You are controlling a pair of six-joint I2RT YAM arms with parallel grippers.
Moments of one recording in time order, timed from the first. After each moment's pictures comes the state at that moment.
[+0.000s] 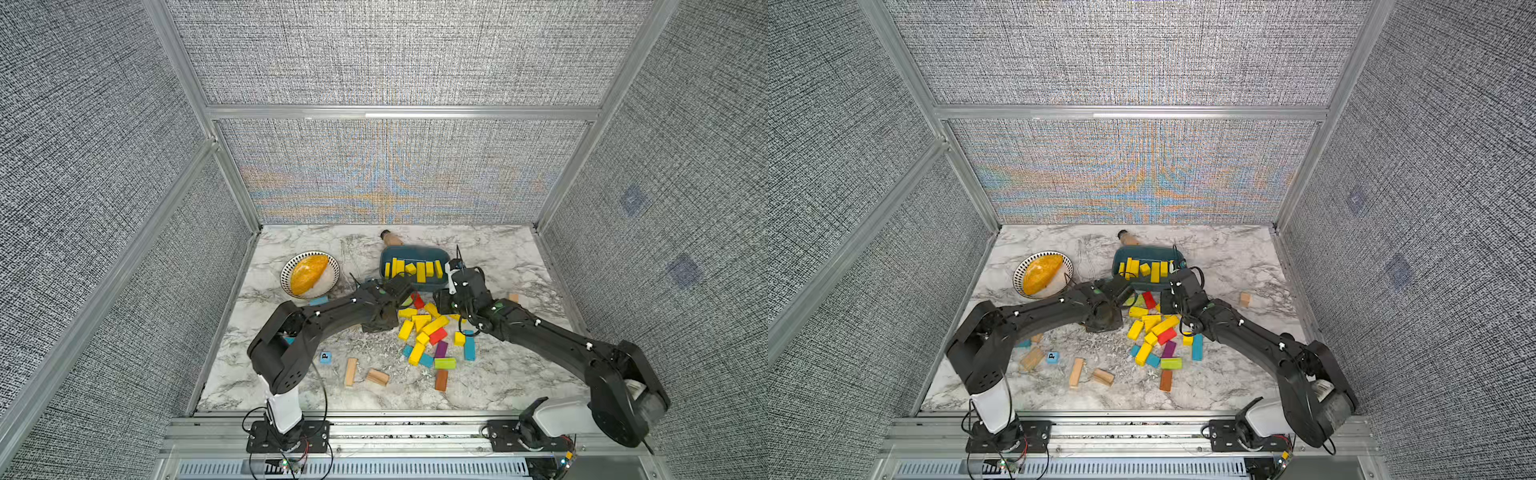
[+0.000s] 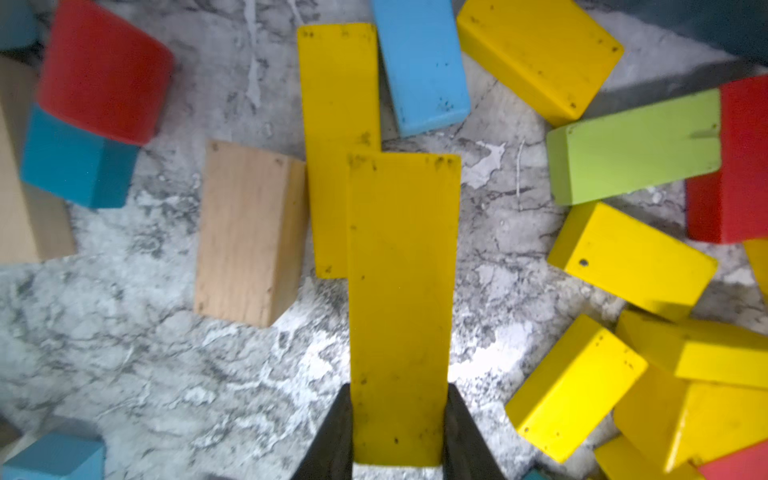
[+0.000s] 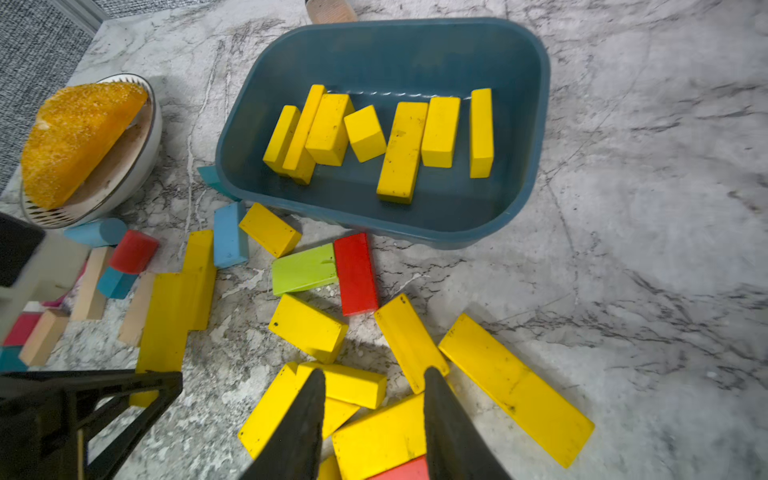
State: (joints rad) left arm -0.82 1.76 1.19 -0.77 -0.21 -0.94; right arm 0.58 1.41 0.86 -0.17 0.07 0.44
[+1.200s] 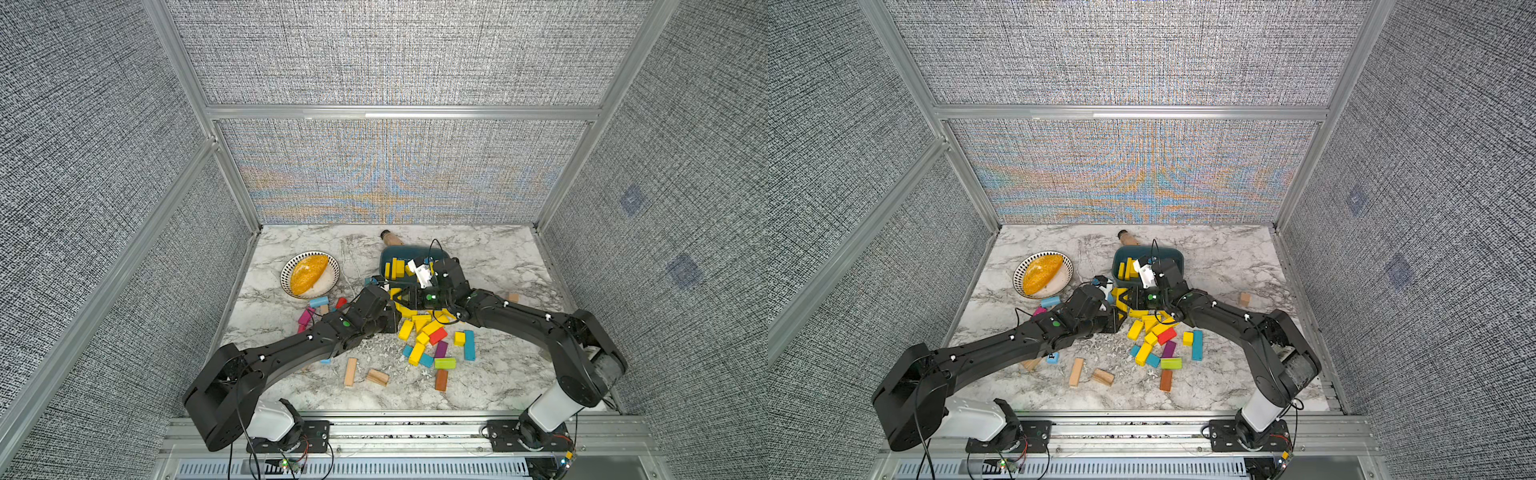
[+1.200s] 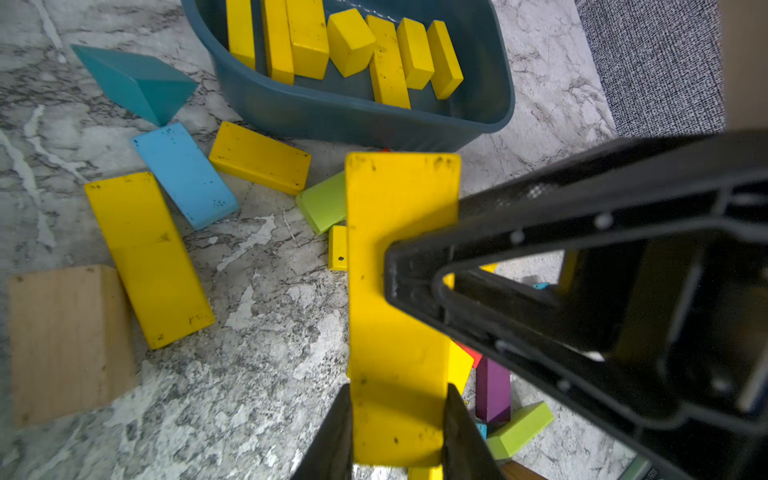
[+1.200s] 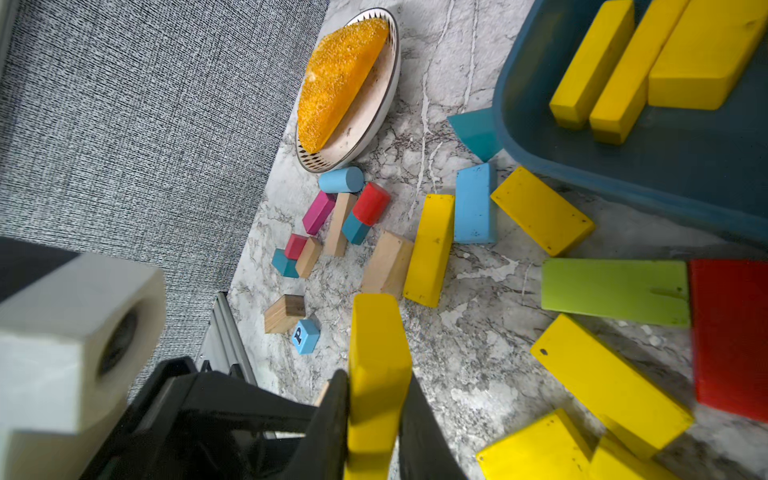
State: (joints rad) left arm -0.83 1.39 0.82 -0.16 0.01 -0.68; right arm 0.61 1.64 0.99 0.08 -0.50 0.63
